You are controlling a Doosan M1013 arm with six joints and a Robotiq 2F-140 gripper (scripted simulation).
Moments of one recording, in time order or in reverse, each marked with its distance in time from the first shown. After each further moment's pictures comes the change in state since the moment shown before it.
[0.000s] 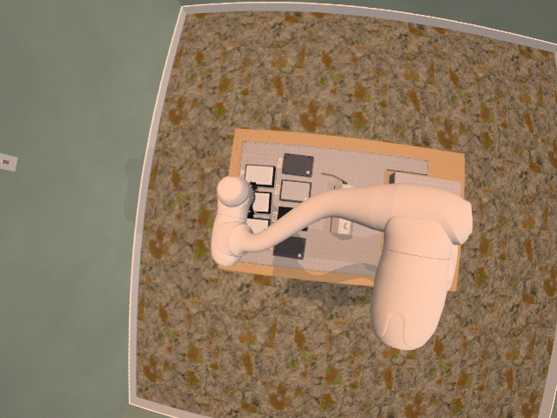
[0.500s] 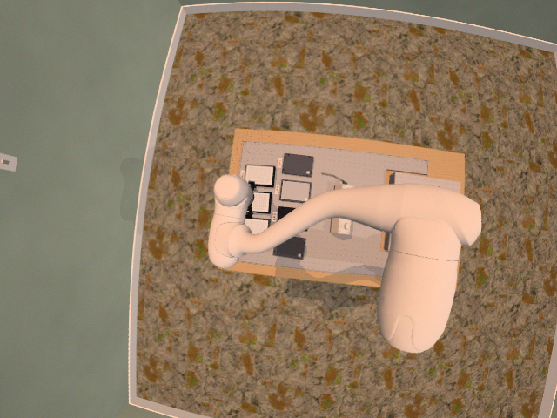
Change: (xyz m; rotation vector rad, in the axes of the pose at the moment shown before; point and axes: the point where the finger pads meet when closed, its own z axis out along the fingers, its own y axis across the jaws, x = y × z) arm 0.000 -0.001 -0.026 0.001 0.000 -0.001
